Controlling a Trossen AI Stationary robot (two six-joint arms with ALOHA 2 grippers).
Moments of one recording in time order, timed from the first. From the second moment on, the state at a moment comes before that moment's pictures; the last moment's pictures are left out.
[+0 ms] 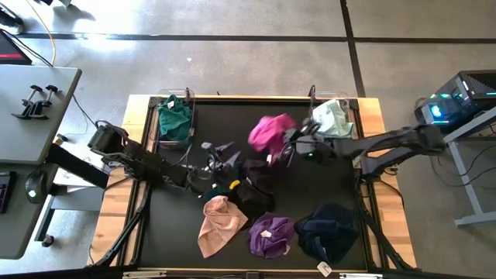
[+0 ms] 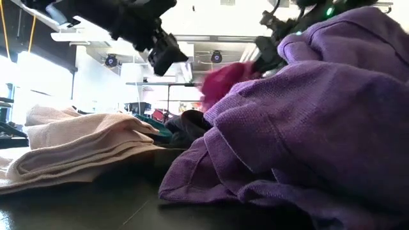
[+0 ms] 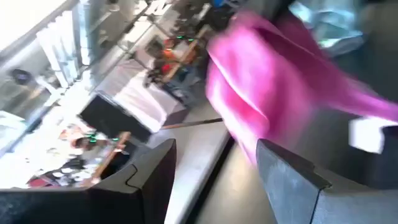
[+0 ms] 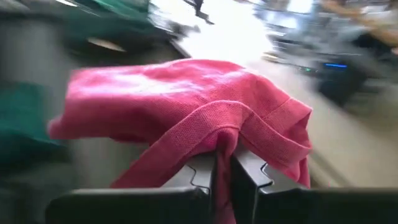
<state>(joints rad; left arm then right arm) -0.32 1.63 0.72 0.73 -1.21 0.65 0.02 1.29 0.75 0.01 0.74 0.05</state>
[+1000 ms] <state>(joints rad) -0.24 1.63 0.68 0.43 -0.55 0.07 0.12 1.12 0.93 -0.74 0.30 -0.01</state>
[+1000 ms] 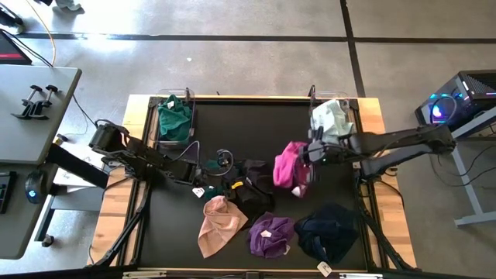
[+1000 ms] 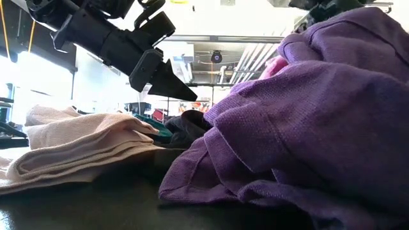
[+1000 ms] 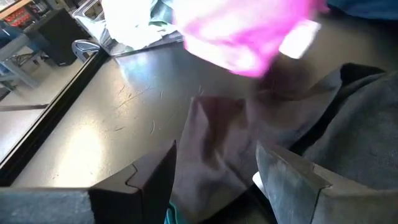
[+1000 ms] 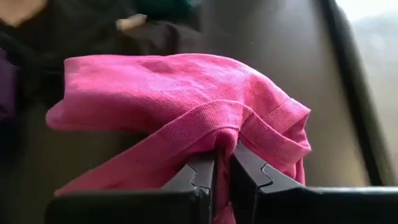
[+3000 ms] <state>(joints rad) -0.25 1.63 0.68 0.56 -0.51 0.12 -0.51 1.15 0.81 -0.84 0.67 0.11</state>
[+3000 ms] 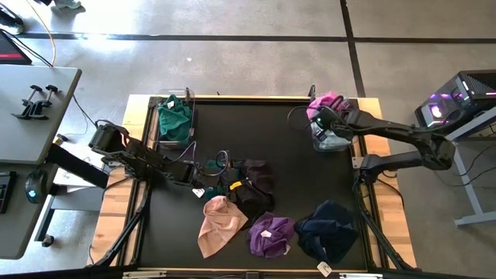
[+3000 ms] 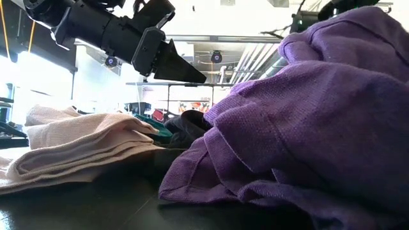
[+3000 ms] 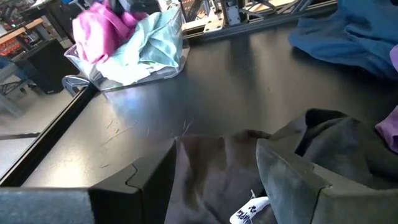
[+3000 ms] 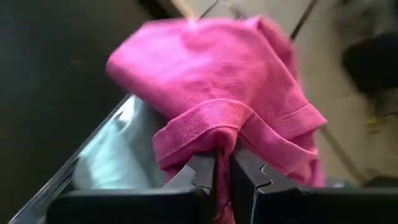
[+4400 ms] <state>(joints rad) -0.25 1.63 0.68 0.54 -0.51 0.12 -0.76 1.19 0.66 -0.40 0.37 0.34</state>
